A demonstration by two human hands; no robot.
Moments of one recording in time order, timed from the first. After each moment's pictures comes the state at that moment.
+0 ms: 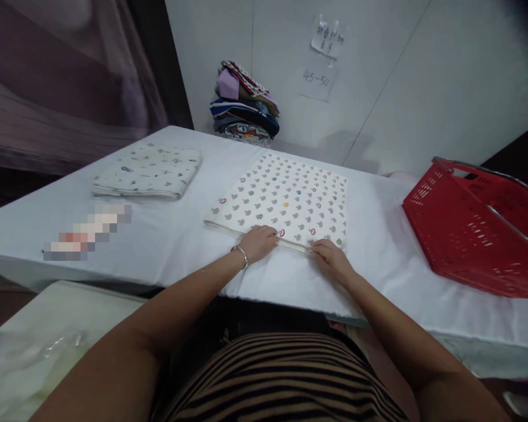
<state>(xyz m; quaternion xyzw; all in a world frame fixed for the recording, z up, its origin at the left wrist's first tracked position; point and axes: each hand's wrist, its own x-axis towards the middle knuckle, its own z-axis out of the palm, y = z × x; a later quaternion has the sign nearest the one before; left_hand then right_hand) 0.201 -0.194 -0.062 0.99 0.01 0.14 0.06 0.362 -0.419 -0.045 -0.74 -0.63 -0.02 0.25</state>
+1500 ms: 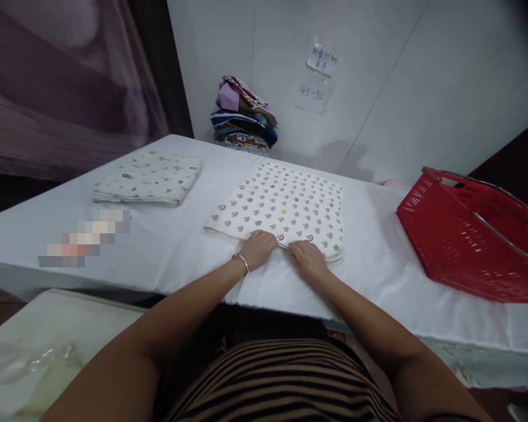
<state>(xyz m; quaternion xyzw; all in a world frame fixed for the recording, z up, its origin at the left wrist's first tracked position) 0.204 -0.200 -0.064 0.97 -0.01 0.23 -0.02 0.326 -0.371 -0.048 -0.76 -0.63 -0.12 0.06</state>
